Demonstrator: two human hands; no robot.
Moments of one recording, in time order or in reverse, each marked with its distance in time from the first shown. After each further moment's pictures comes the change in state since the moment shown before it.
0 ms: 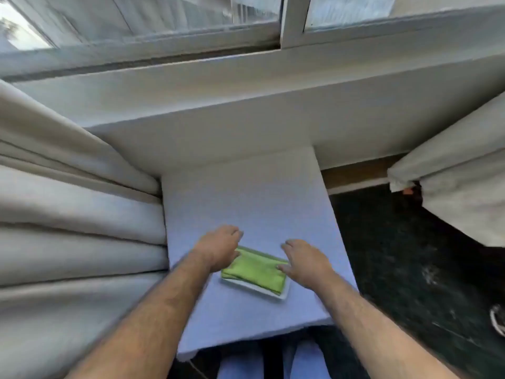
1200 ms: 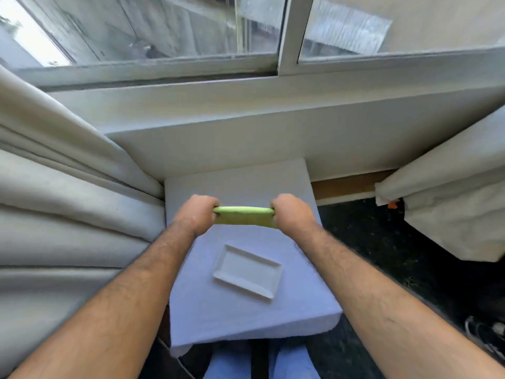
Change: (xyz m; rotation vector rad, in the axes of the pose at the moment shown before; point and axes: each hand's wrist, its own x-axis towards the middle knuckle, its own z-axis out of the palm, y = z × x) left_hand -0.043 -0.009 -0.115 -0.297 0.273 -0.314; right_hand -0.004 -0.043 -0.151 -0.081 0.208 0.106
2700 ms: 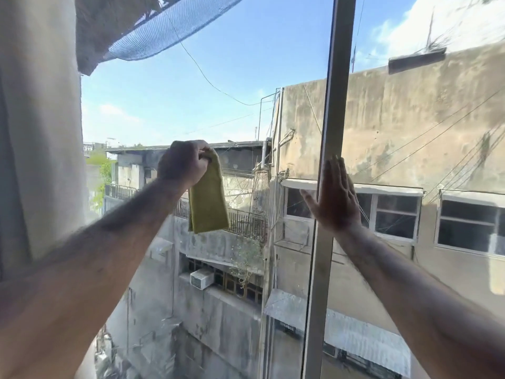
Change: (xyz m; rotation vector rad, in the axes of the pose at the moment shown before) left_hand -0.266 0.133 -0.769 0.015 1.696 0.252; right_hand -0.189 -0.082 -0.746 -0.001 1.664 -0.311
